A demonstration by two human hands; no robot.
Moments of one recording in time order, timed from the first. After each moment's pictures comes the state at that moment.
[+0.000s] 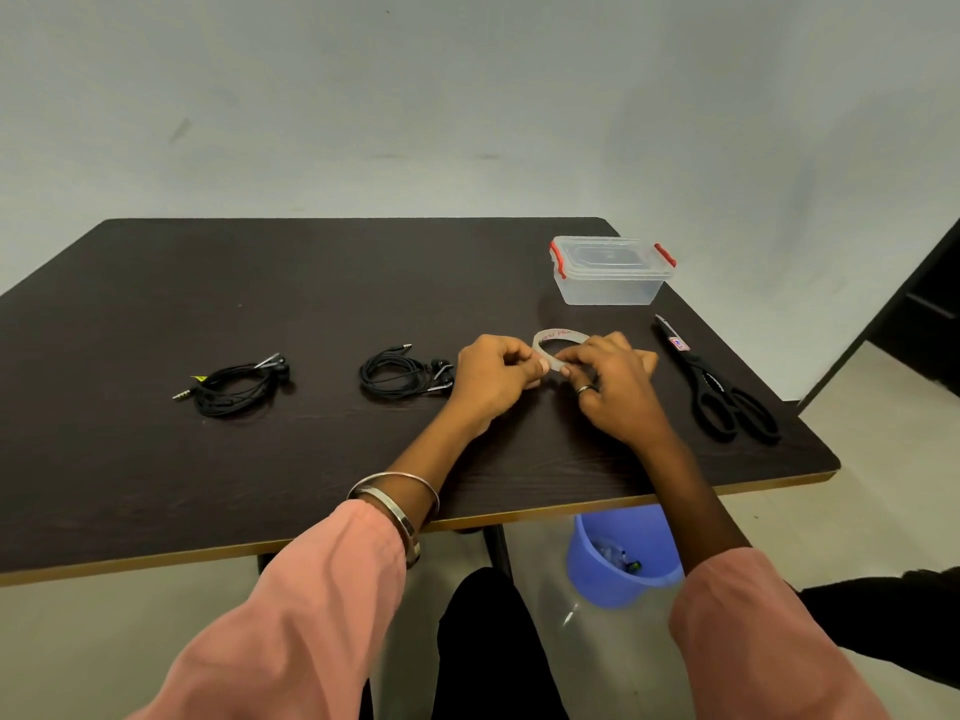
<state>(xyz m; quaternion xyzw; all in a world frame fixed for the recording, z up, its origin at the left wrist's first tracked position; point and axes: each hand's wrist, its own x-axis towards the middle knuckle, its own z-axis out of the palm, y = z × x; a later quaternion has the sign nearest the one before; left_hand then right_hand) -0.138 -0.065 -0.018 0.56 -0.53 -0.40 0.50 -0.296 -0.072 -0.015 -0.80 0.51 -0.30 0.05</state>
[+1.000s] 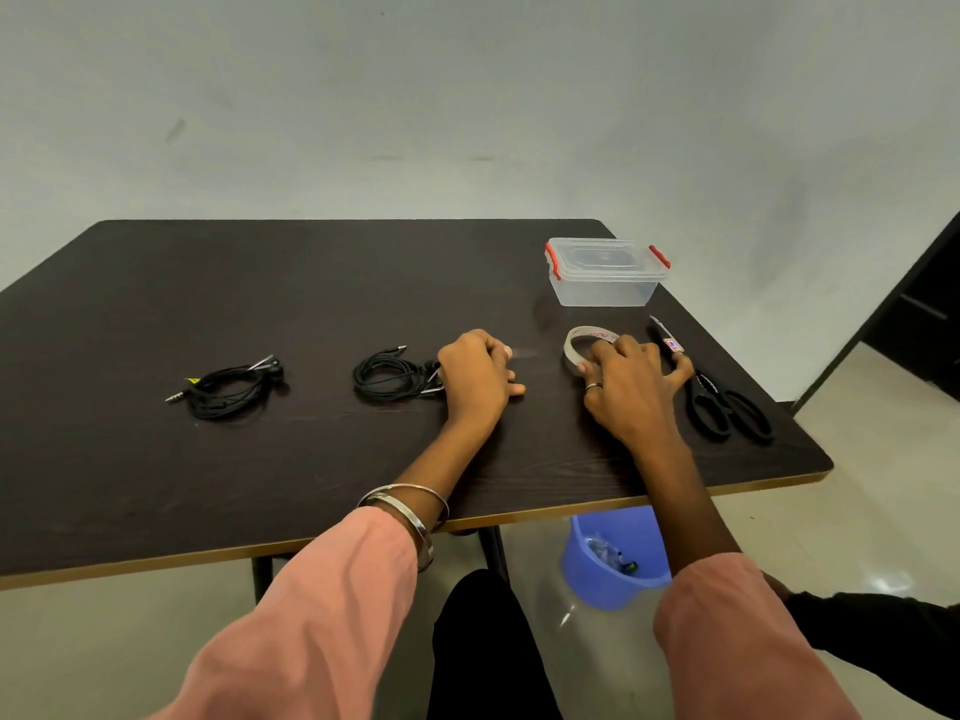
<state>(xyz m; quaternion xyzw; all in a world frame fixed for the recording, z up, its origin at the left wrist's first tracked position) -0.144 -0.069 -0.021 0.64 -0.46 -0.28 0.56 -0.302 -0.072 -0.011 -0.72 0.68 -0.15 -0.05</state>
